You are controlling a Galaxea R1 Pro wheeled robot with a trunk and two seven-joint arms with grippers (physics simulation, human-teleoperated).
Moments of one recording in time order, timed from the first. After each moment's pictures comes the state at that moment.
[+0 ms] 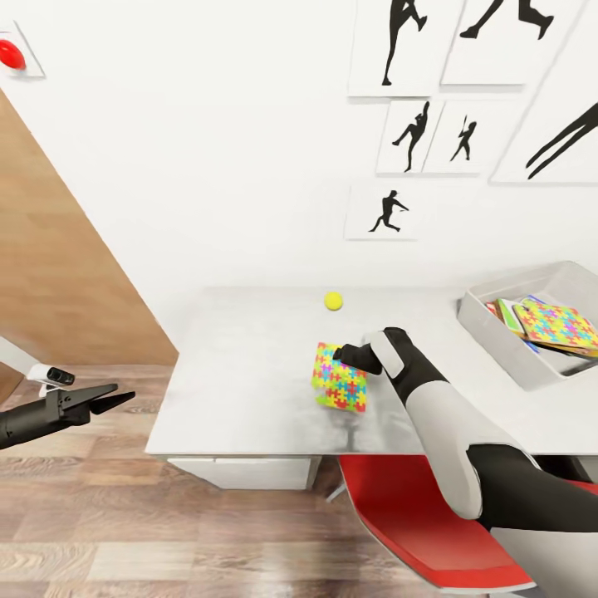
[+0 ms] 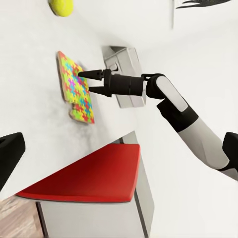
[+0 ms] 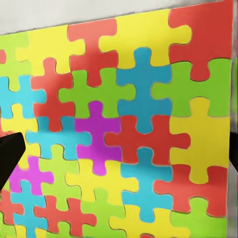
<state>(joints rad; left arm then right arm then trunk) -0.52 0.64 0.13 -1.07 0.67 0.94 -1.42 -1.15 0.12 -0.05 -0.48 -0.43 0.78 -0.24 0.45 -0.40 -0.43</state>
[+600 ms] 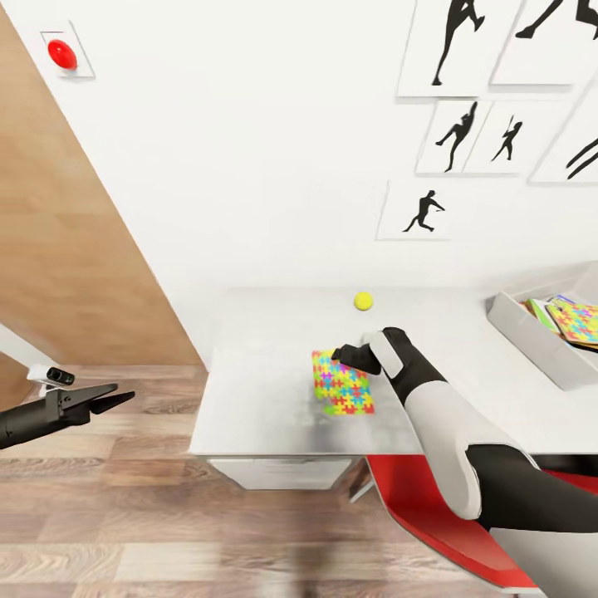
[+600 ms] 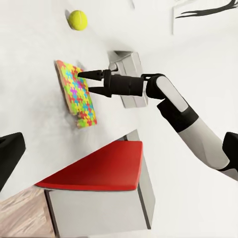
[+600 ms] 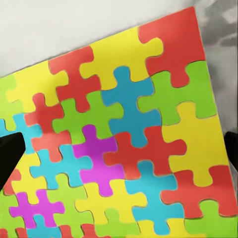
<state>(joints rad) -0.52 0.64 0.13 -1.07 0.67 0.94 -1.42 -1.15 0.12 -0.04 -0.48 -0.43 0.78 -0.24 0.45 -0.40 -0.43</state>
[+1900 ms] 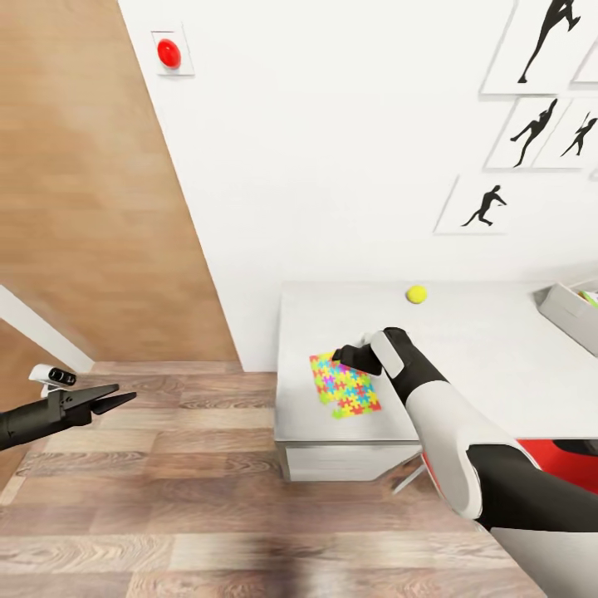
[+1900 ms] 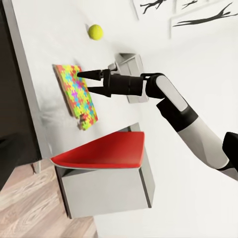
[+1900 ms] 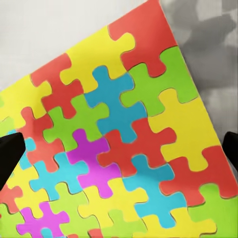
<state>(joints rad) -0.52 0.64 0.12 -1.07 0.67 0.94 -1.42 -1.15 0.12 -0.05 -0.48 -0.43 0.79 -0.24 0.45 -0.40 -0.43</state>
